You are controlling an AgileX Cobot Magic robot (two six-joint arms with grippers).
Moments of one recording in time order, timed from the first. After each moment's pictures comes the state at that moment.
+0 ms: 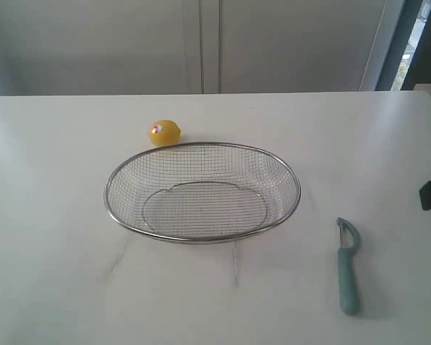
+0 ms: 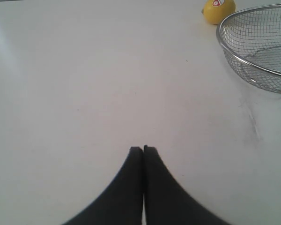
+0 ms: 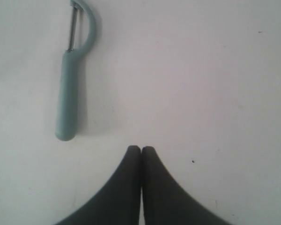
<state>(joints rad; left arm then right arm) -0.07 0.00 0.02 -0.21 0.43 0.21 0.04 1.11 -0.83 0.00 1.05 0.14</state>
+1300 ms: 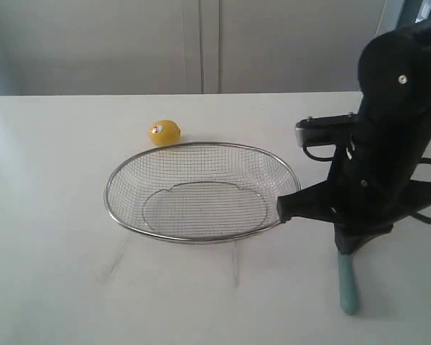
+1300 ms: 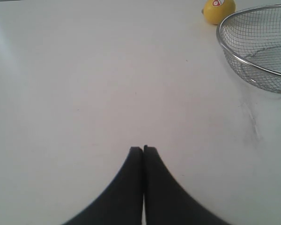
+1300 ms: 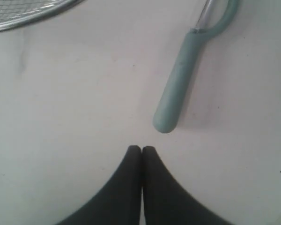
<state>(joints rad) -0.07 0.00 0.02 -0.21 0.43 0.21 0.51 1.52 -1.07 -0.04 1.14 0.42</state>
